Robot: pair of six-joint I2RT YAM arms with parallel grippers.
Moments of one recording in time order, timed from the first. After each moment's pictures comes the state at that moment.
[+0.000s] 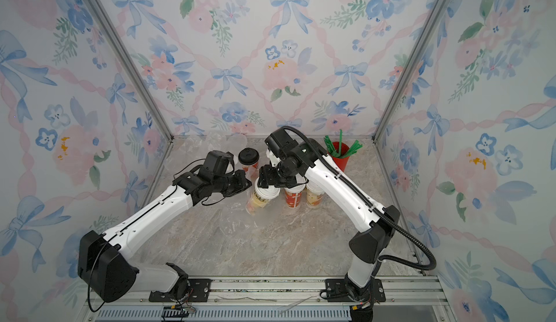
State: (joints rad) left arm -0.54 1.36 1.17 -0.55 0.26 -0.83; right arm 0.76 1.74 1.97 -1.31 -0.19 0.54
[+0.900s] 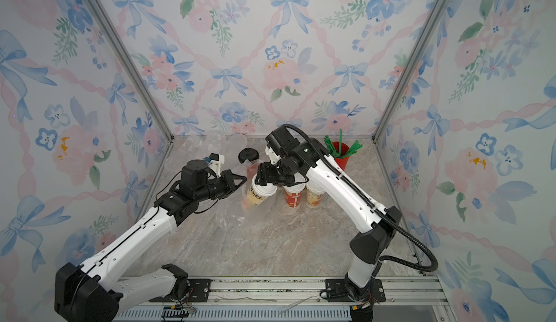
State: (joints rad) left arm -0.45 1.12 0.91 -0.25 0.38 -0.94; right arm 0.74 1.74 1.98 -1.27 -0.21 0.56
